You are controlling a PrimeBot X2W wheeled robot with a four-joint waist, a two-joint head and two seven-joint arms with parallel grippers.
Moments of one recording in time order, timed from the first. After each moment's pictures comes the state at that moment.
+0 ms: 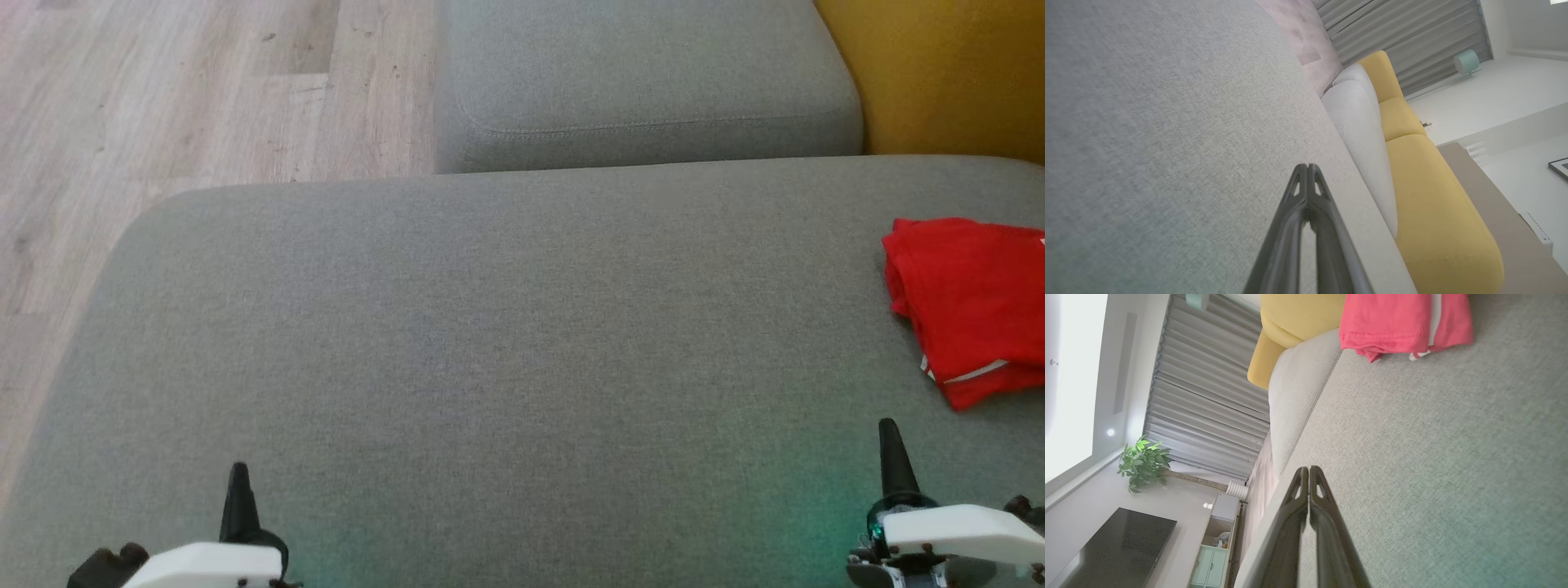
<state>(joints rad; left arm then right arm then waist) 0.05 0.05 -0.03 0.32 -1.13 -0.07 -0.01 0.07 -0.04 -0.05 0.30 1.12 0.12 -0.01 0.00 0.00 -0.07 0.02</state>
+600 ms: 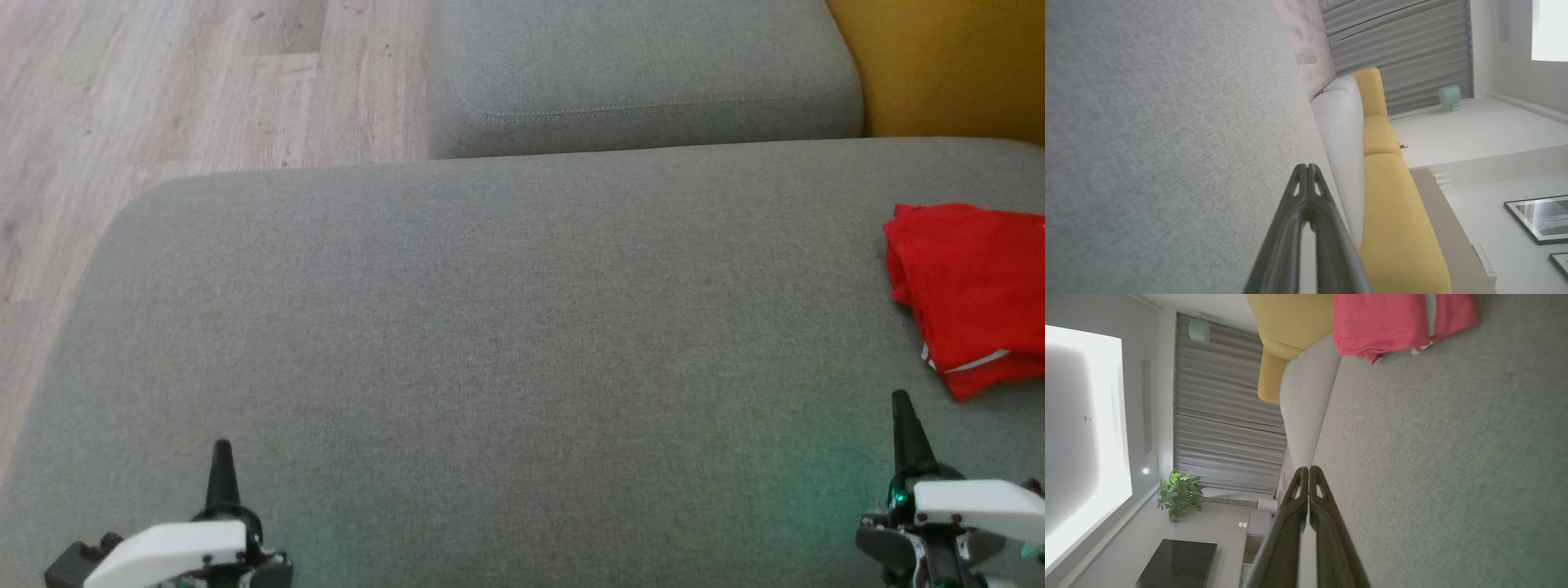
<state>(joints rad) 0.01 0.05 0.01 0.30 -1.33 -0.09 0.04 0.02 -0.04 -0.09 0.30 1.33 0.12 0.04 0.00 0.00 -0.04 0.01</state>
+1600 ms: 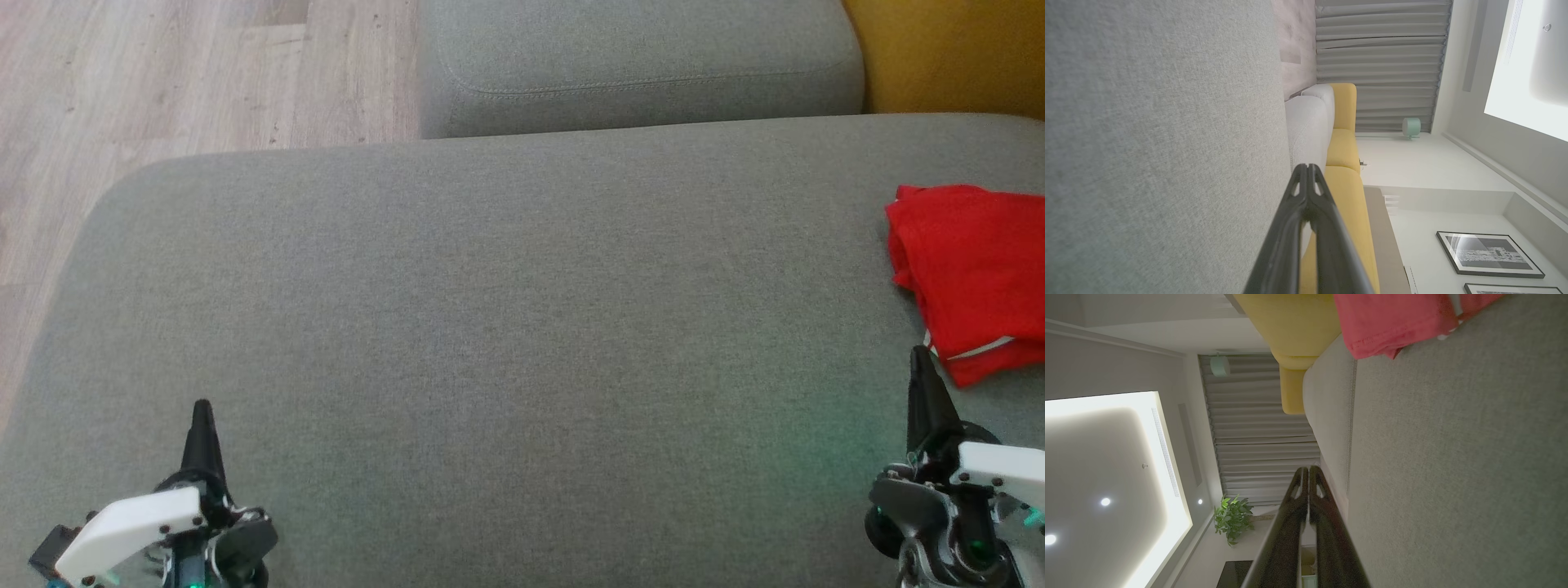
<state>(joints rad) -0.06 0.05 0.07 0.28 -1.60 -0.12 0.11 -0.06 -0.04 -0.13 0.28 1.60 0.12 0.11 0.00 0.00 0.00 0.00</state>
